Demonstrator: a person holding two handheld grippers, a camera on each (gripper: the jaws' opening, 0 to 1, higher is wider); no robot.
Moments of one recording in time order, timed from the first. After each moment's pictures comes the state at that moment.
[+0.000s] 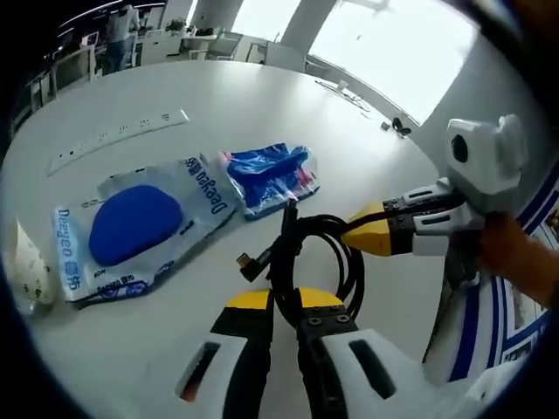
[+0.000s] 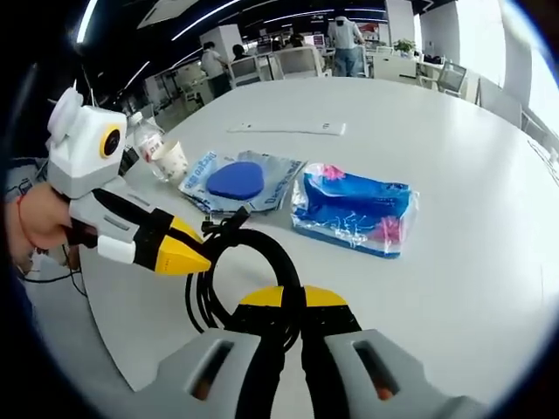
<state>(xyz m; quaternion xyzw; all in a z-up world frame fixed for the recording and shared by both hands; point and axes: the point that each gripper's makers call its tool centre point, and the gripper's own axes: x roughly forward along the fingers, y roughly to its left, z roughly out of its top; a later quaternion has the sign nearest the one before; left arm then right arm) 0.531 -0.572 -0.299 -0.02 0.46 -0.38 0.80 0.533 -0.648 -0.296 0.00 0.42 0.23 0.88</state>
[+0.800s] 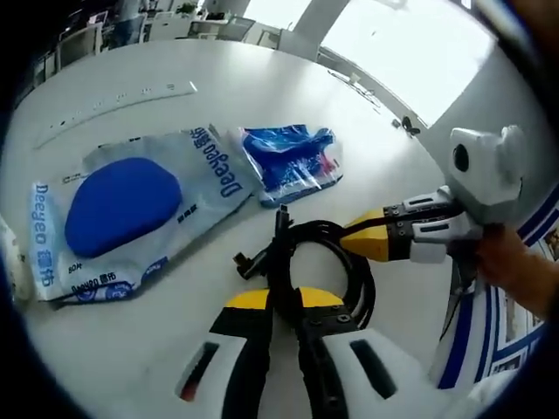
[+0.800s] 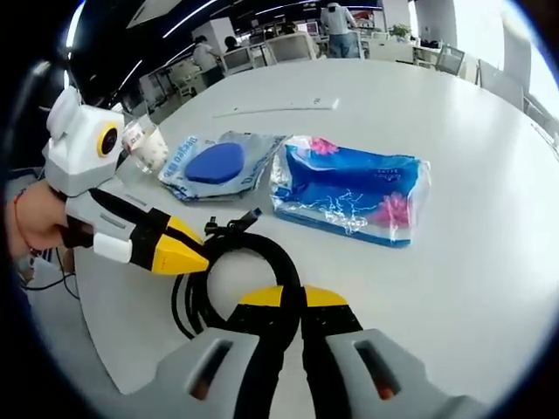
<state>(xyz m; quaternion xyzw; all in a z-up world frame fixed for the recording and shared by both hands) 0.544 -0.571 -0.331 -0.04 0.49 -0.37 0.79 0.545 -0.648 -0.331 0.01 0.45 0.22 0.87</state>
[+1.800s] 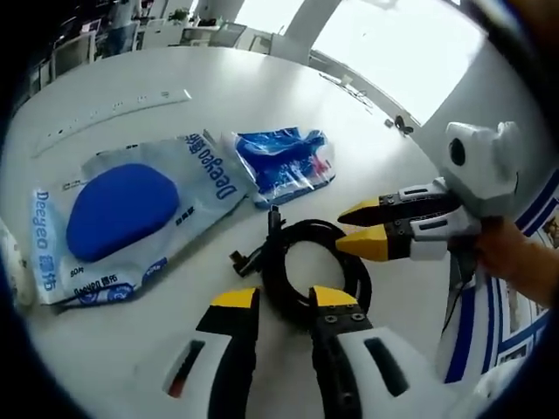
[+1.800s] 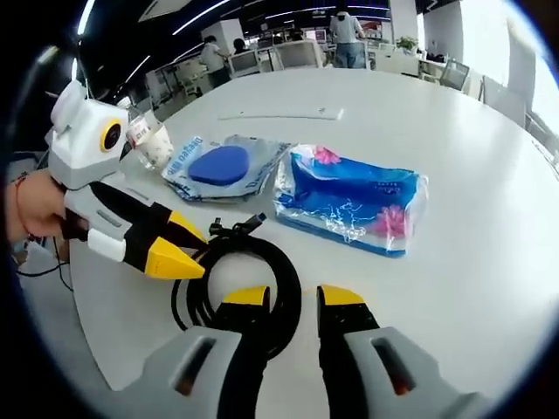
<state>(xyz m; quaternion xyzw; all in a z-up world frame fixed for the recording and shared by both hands) 0.540 -0.572 -0.324 -0.03 0.47 -0.39 0.79 0.545 -0.651 -0.321 -0.02 0.42 0.23 0.88</state>
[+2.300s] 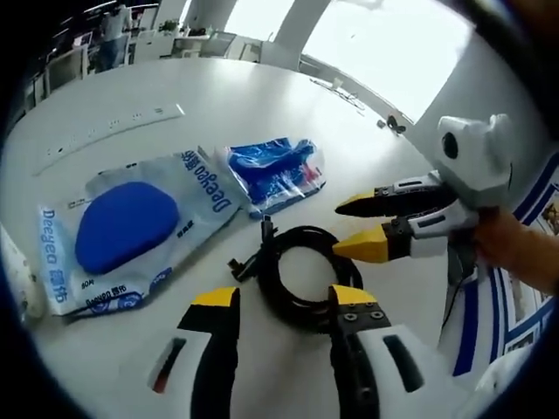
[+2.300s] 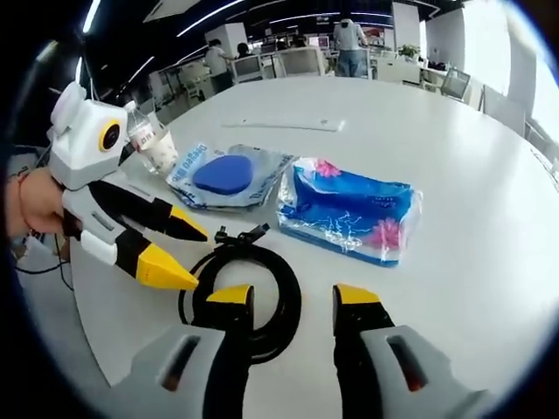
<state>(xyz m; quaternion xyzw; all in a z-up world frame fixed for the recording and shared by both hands) 0.539 -0.573 -0.310 -0.02 0.45 -0.40 0.80 0.546 -0.655 -0.307 -0.02 0.41 0.23 0.88</state>
